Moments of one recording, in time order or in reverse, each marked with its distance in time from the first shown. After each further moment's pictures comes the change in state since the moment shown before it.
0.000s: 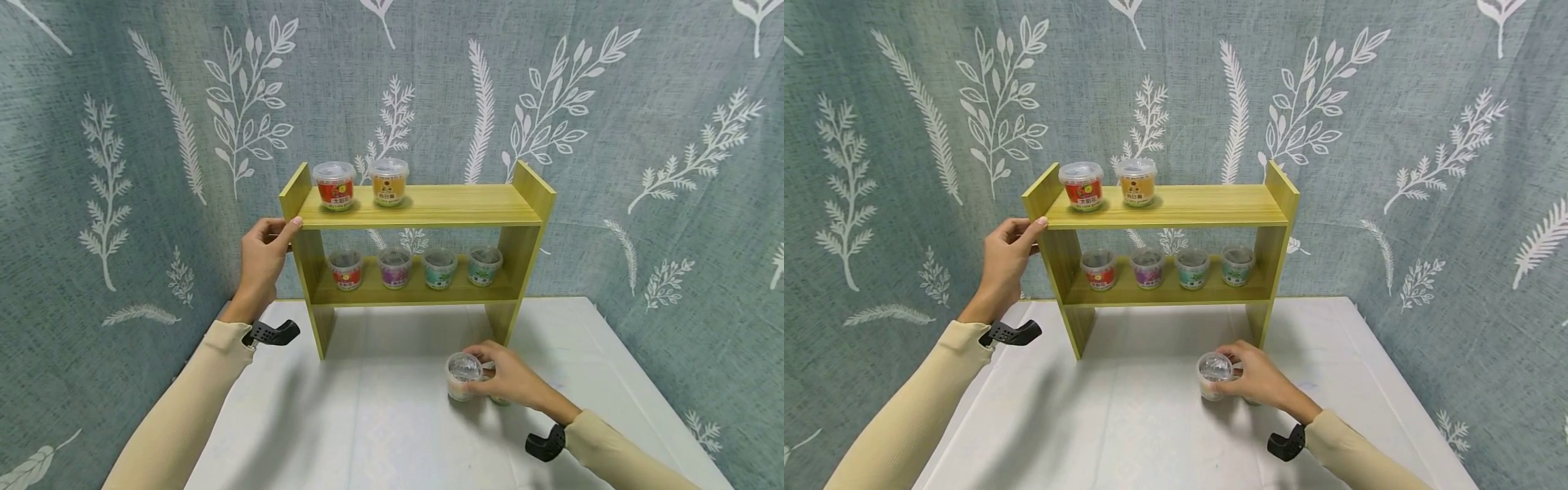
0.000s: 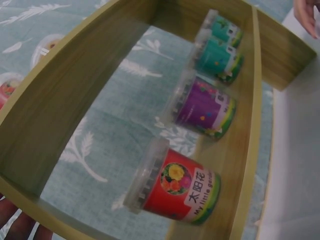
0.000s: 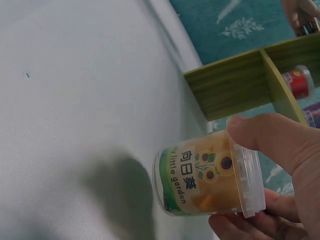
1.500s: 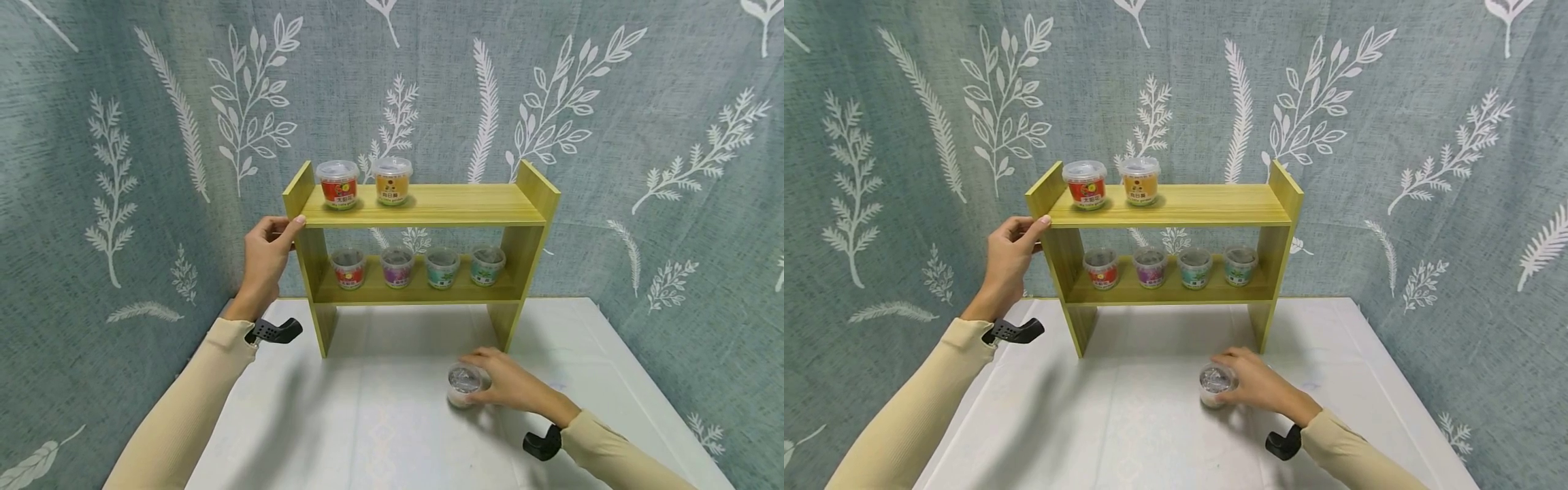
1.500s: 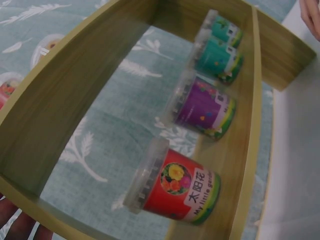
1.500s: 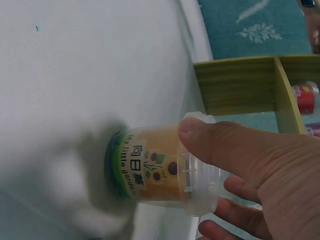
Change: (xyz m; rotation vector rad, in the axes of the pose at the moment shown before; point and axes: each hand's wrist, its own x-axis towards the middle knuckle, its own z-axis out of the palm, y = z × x) left_hand 0.001 0.001 -0.001 -0.016 -0.001 -0.008; right_hand 0.003 -0.011 0.003 -0.342 -0.127 -0.116
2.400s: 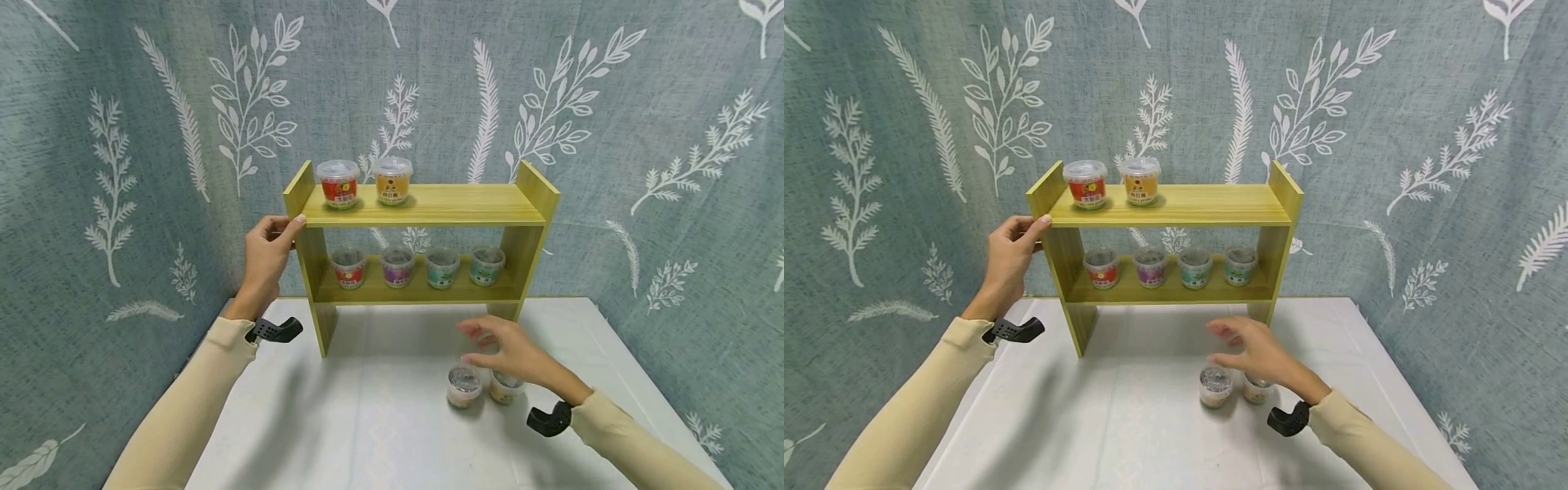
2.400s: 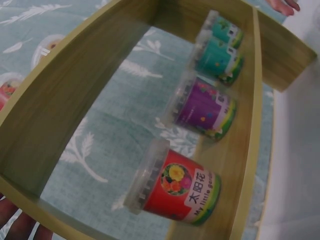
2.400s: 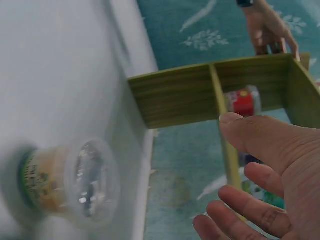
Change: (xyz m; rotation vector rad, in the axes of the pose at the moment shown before) left_hand 0.001 -0.001 0.001 -0.007 0.004 0.012; right_hand 0.012 -0.015 -0.048 0.251 0.204 -0.164
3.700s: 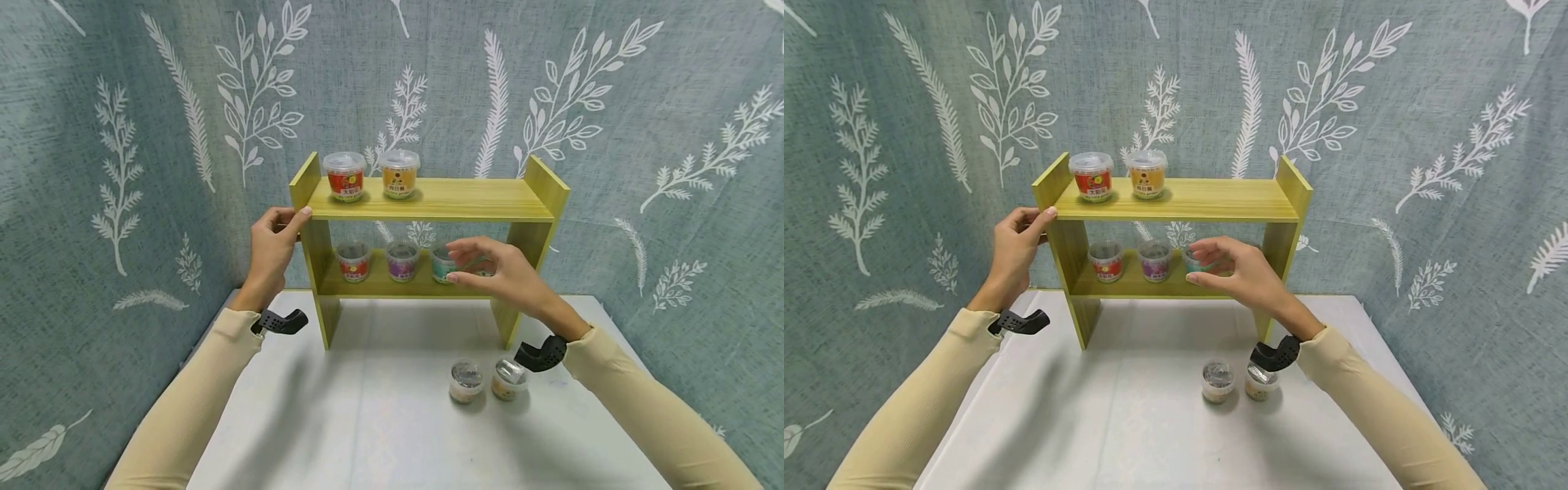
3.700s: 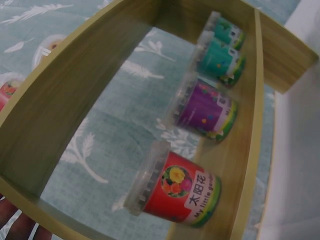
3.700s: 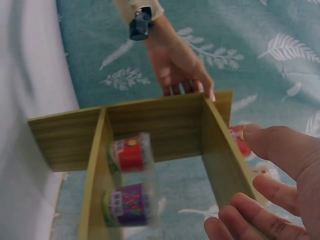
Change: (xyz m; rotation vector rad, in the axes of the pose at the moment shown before) left_hand -0.001 0.002 0.000 -0.002 -0.002 -0.006; right_hand 0.079 -0.074 -0.063 0.129 0.112 -0.004
